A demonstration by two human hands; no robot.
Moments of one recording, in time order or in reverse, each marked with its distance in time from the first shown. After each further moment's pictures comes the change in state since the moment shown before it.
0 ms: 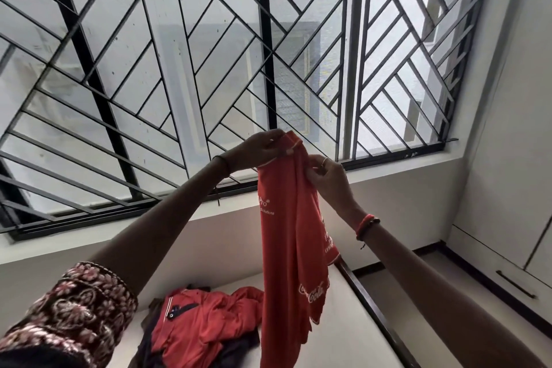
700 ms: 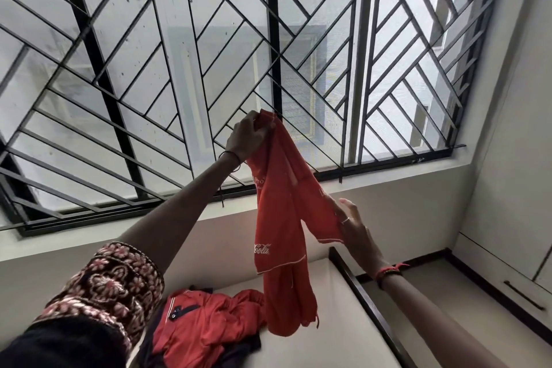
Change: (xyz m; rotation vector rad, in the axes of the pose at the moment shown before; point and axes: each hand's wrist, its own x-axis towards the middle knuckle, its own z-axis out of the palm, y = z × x) left_hand 0.014 -0.013 -0.020 0.100 0.530 -0.293; right_hand -0.056 0.128 -0.031 -0.680 -0.158 -0.279
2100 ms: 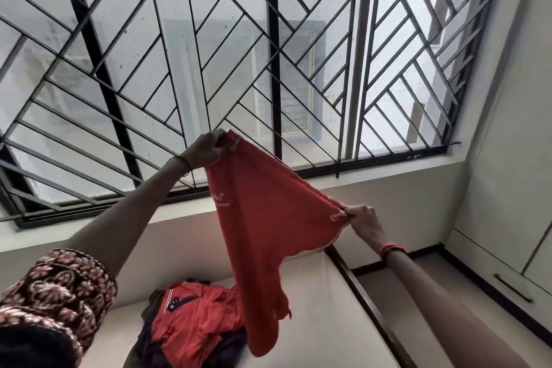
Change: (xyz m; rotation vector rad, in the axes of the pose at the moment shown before) left_hand -0.012 -0.077 -0.057 0.217 -0.254 0.081; right_hand 0.019 0.009 -0.028 -0.010 -0.239 0.364
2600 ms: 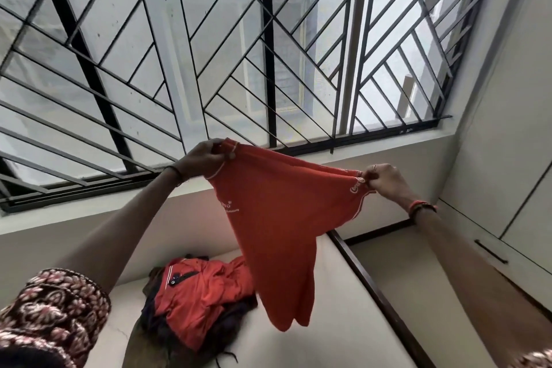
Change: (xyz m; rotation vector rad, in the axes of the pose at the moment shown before) left_hand -0.046 -0.029 0.028 -0.453 -0.243 -0.058; right_hand 0.004 0.003 -0.059 0.083 0.033 0.082
